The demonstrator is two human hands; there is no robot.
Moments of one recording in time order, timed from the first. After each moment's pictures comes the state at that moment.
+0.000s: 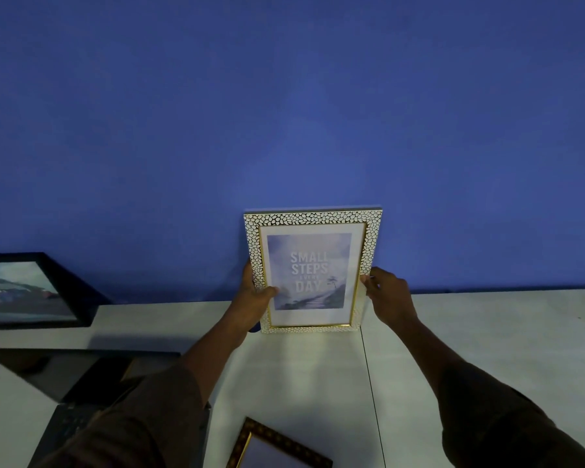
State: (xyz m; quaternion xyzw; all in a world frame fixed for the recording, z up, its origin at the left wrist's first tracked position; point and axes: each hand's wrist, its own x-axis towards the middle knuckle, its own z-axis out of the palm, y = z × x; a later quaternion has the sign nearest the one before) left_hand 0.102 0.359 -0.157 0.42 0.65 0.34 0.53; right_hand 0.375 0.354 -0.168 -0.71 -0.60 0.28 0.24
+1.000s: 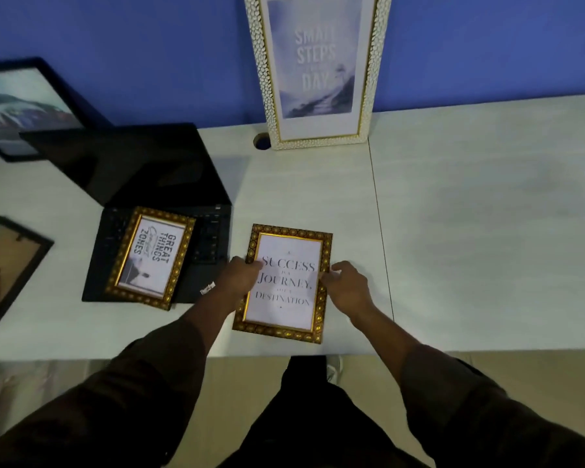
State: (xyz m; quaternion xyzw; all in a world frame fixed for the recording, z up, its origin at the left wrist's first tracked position) left_hand 0.026 0.043 -0.290 0.31 0.79 0.07 0.52; right_hand 0.263 -0.001 -0.278 -0.75 -0.38 0.52 0.14
